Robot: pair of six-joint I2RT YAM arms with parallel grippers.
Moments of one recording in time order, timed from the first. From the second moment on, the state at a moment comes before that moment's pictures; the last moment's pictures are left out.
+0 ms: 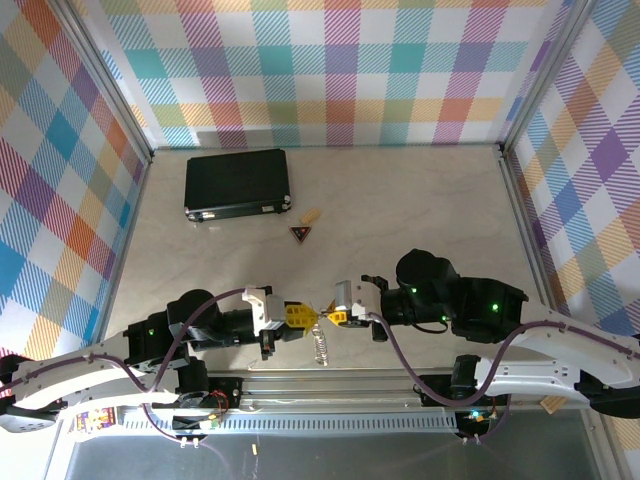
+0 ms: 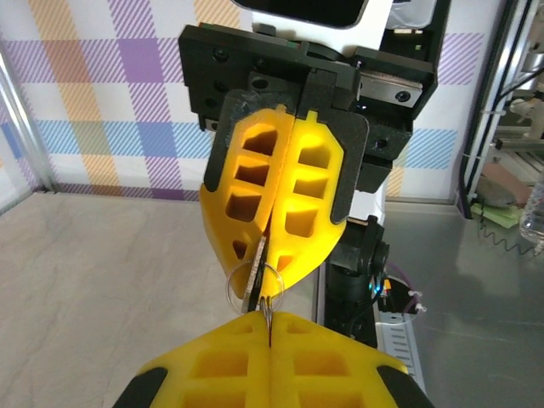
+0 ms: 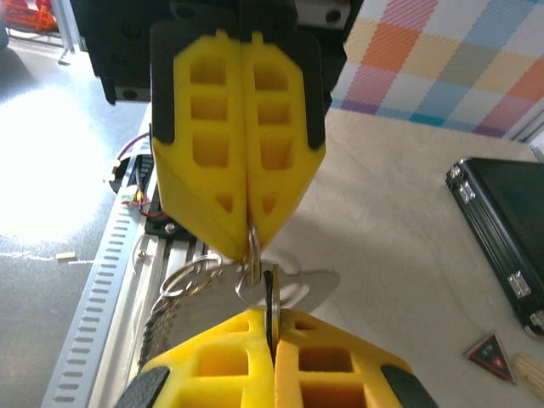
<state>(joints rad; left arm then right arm) -1.27 0.62 0.72 -0.18 0.12 0.04 1.25 0.91 1.12 -0.65 -0.21 -0.37</state>
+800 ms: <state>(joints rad) -1.27 0.60 0.74 -0.24 0.14 0.05 1.26 0.90 1.12 -0.64 -0.20 -0.40</state>
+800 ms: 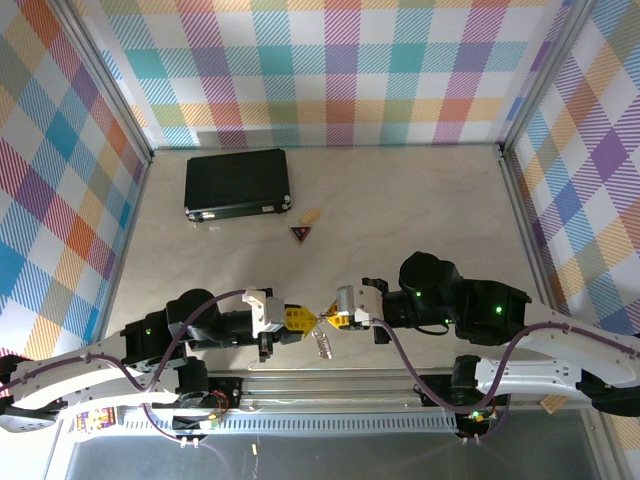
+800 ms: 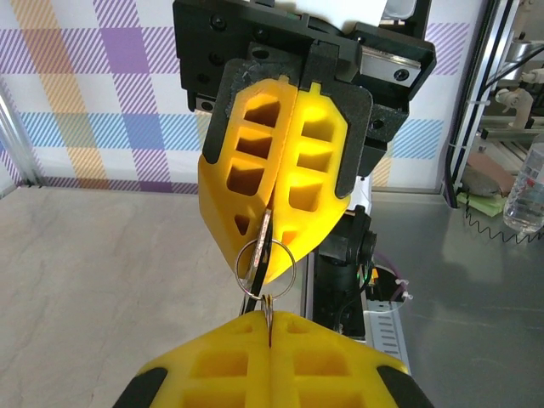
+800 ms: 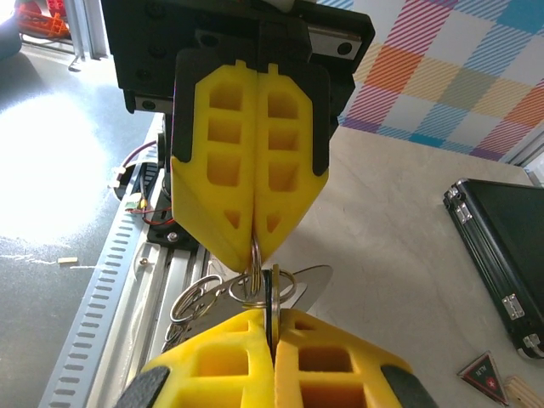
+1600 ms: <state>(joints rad) -1.27 0.58 0.76 -0.27 0.13 0.05 1.27 0.89 1.12 -0.63 -0.16 -0.42</state>
